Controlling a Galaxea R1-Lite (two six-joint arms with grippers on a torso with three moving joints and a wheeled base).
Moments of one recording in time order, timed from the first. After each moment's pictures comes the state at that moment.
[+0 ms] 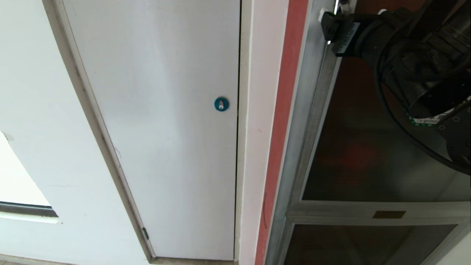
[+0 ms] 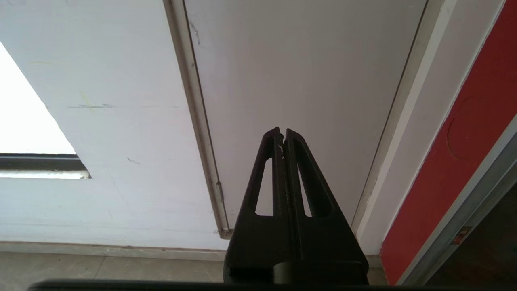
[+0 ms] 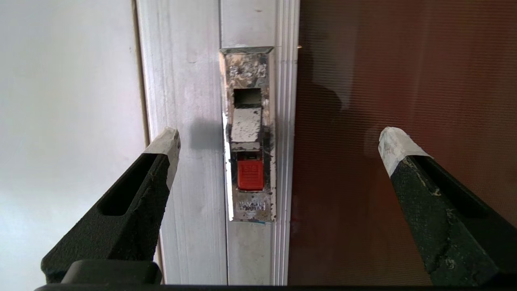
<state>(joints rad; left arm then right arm) 0.00 0.00 0.00 -0.02 -0.01 0.01 0.52 1.64 -1.24 -0.93 -0.47 -0.26</state>
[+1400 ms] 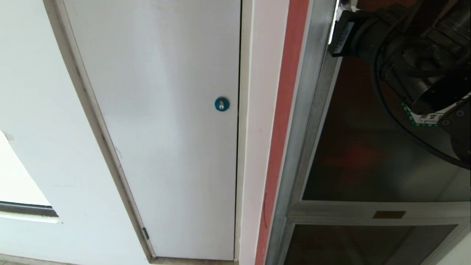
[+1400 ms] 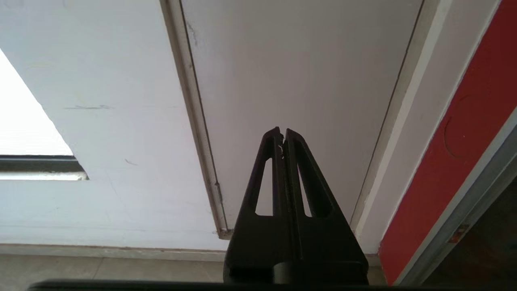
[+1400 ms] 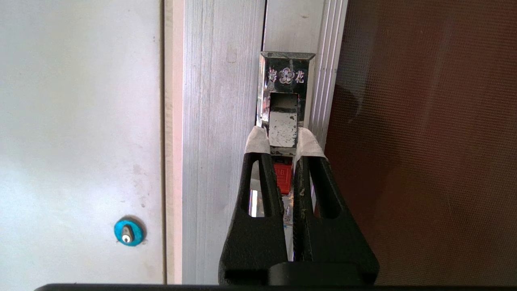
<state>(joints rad) 0.00 0.00 0.00 -0.02 -0.01 0.01 0.52 1.64 -1.28 -0.87 -0.44 -0.29</state>
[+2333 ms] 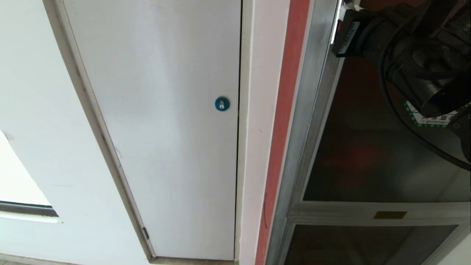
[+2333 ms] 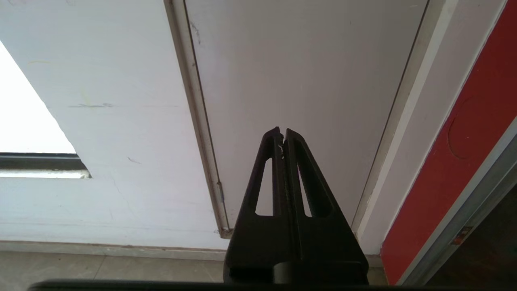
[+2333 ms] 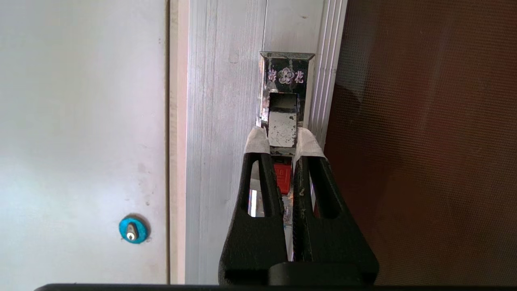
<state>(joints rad) 0.00 0.00 0.00 -0.02 -0.01 0.01 0.53 1.60 -1.24 -0.87 -0.44 -0.29</state>
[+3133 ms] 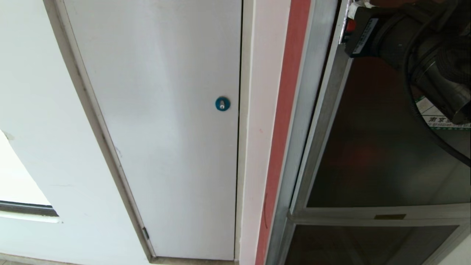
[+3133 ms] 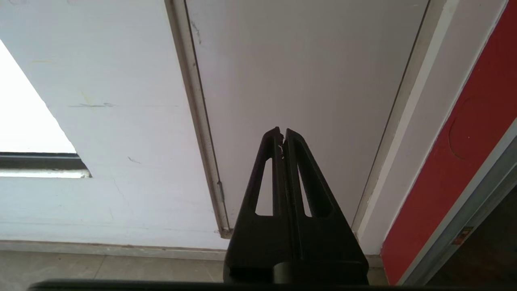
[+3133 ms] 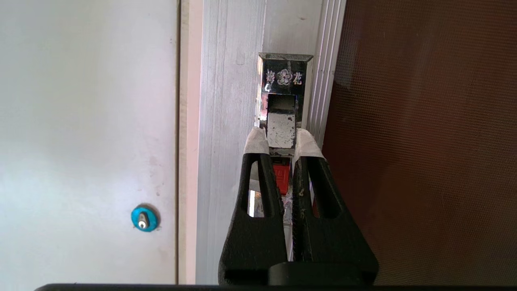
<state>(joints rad) 0.00 0.00 0.00 -0.02 -0.01 0.01 0.53 1.52 -1.18 -0.86 -0.45 -0.29</state>
